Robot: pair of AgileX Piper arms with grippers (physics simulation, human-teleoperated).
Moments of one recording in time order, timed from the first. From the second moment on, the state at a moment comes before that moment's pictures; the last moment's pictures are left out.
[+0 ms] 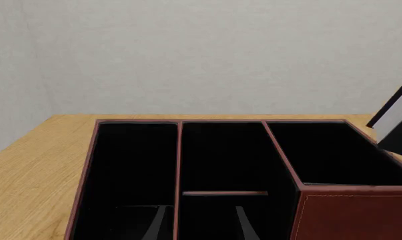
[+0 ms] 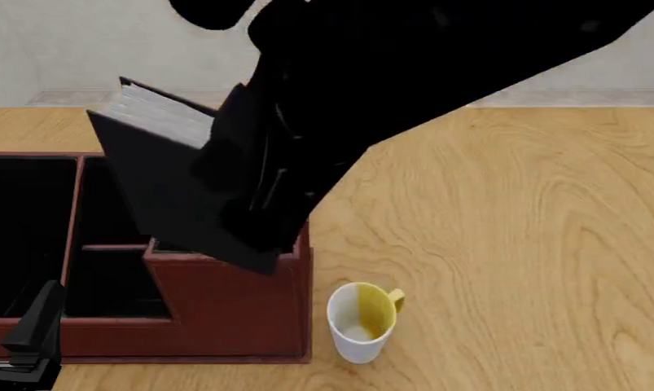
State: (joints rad) left arm 0.00 0.01 0.00 0.00 0.00; right arm 1.17 1.46 -1.87 1.16 -0.22
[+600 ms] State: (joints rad) left arm 0.00 0.01 0.00 0.00 0.00; right arm 0.99 1.51 -2.14 1.22 -0.33
